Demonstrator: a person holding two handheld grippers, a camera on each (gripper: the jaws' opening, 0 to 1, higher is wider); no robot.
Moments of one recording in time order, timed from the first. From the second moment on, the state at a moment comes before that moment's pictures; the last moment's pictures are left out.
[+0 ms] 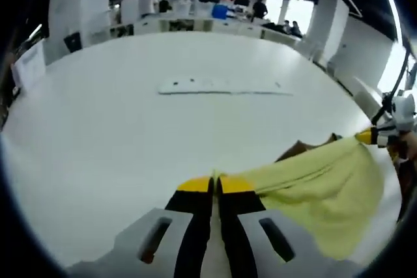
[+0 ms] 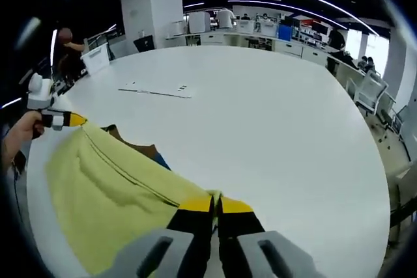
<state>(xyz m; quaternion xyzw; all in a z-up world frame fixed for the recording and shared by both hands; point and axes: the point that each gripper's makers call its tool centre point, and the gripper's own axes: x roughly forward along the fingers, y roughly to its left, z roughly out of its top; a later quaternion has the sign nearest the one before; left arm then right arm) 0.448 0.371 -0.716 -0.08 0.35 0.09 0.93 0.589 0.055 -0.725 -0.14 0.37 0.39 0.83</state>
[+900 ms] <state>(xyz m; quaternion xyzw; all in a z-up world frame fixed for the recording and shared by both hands) 0.462 0.372 -0.715 0.04 0.31 -0.02 0.95 0.604 0.060 -0.717 -0.19 0.30 0.42 0.84</state>
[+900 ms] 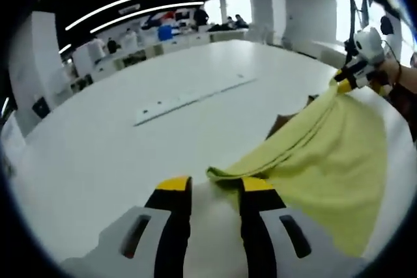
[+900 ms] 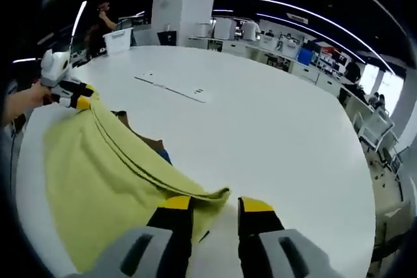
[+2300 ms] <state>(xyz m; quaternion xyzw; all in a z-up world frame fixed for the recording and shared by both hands) 0.422 0.360 -0.666 -0.04 0.29 0.02 0.96 0.558 0.052 -0.680 -0.10 0.35 0.40 0.84</state>
